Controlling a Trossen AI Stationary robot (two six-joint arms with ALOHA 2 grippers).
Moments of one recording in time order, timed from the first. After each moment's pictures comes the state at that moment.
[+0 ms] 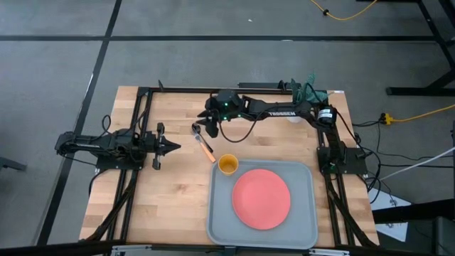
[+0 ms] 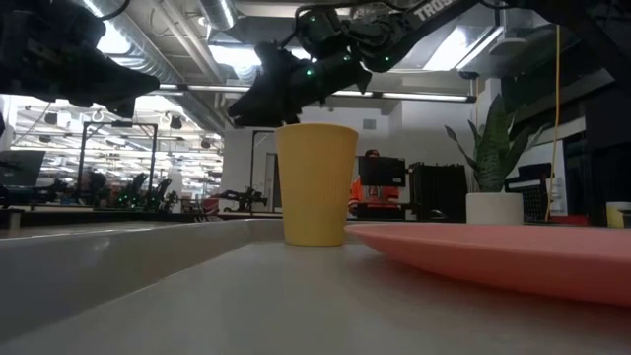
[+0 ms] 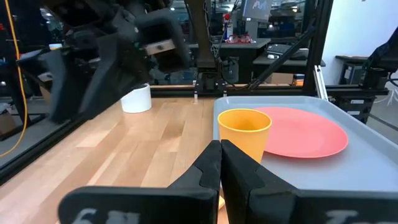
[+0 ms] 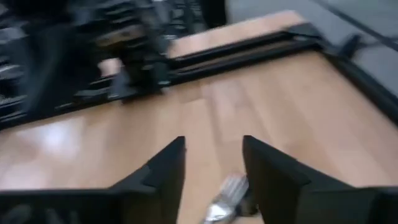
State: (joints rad) left arm -0.05 0.01 0.01 0.03 -0.09 0.01; right arm -0.27 2.08 1.59 0.07 -0.25 0.13
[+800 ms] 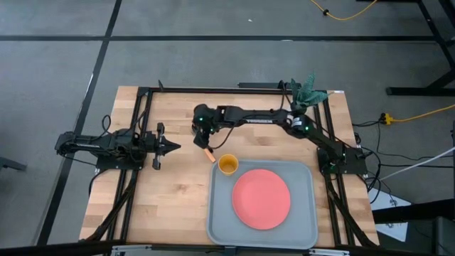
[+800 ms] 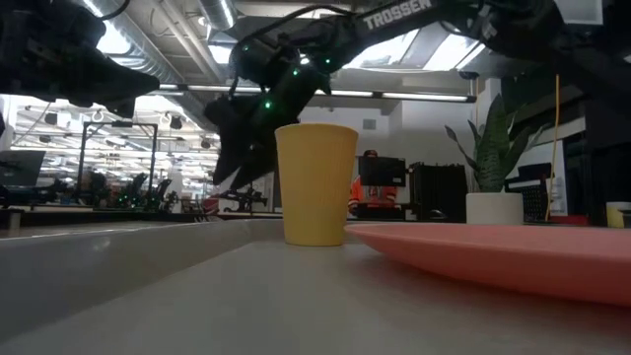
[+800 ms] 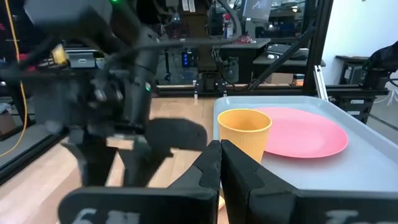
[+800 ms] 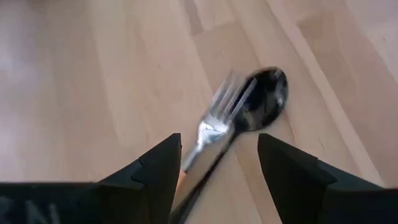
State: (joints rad) left arm -0.05 0.01 0.01 0.03 -0.09 0.01; right arm -0.18 2.43 2.12 -0.61 -0.01 0.21
